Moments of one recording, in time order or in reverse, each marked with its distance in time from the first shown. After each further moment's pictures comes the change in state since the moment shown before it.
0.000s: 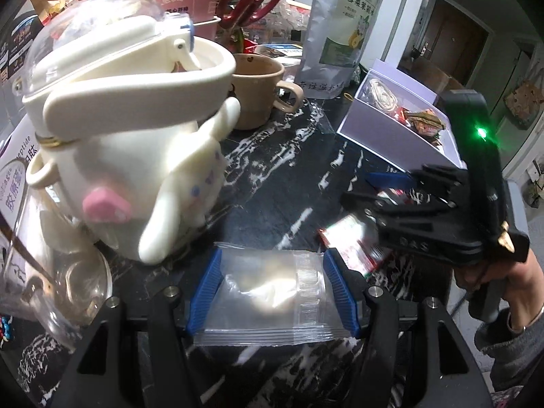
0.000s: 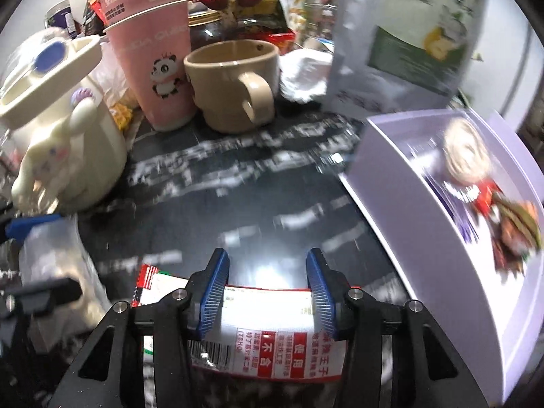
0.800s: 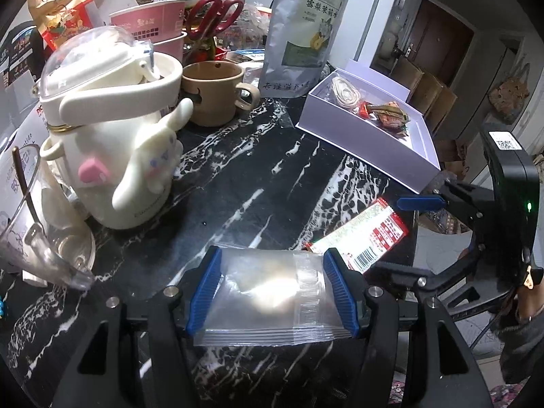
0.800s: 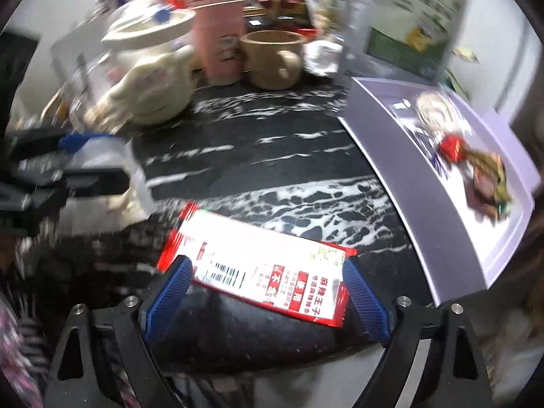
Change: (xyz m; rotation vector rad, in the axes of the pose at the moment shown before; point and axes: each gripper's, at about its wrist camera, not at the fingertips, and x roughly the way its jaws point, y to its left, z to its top) left arm -0.024 -0.037 -0.015 0.020 -0.014 -0.044; right arm -0.080 0.005 -0.079 -0.165 0.031 0.083
